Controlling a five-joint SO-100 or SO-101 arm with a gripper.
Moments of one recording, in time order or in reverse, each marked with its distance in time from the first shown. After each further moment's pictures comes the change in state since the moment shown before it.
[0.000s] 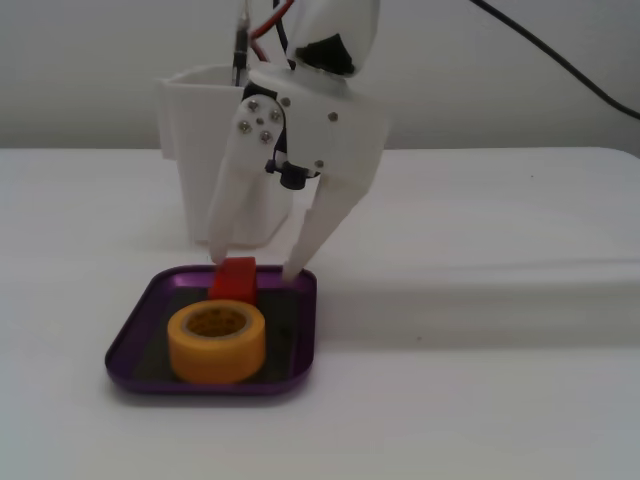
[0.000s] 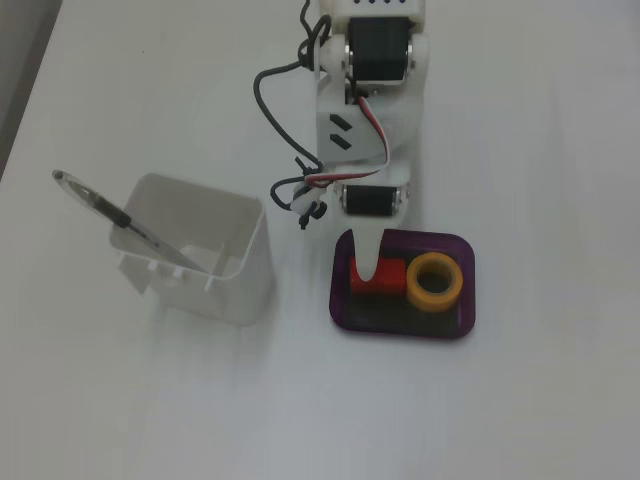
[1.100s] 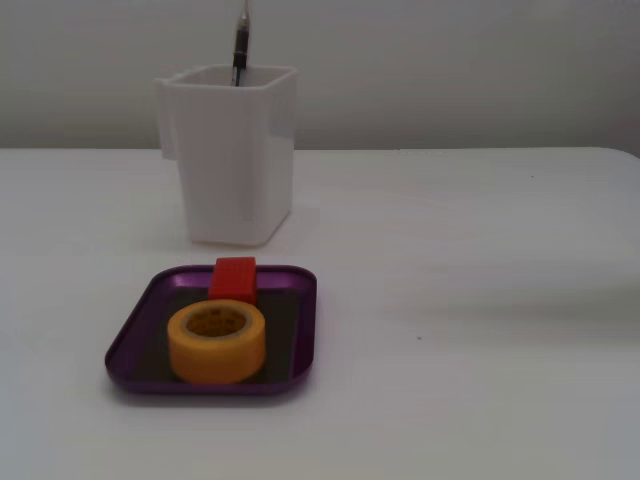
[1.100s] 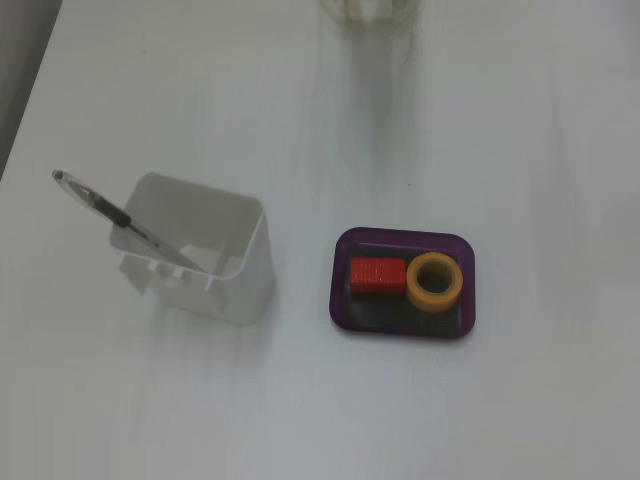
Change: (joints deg) arm 0.4 81.5 38.8 22.0 0.4
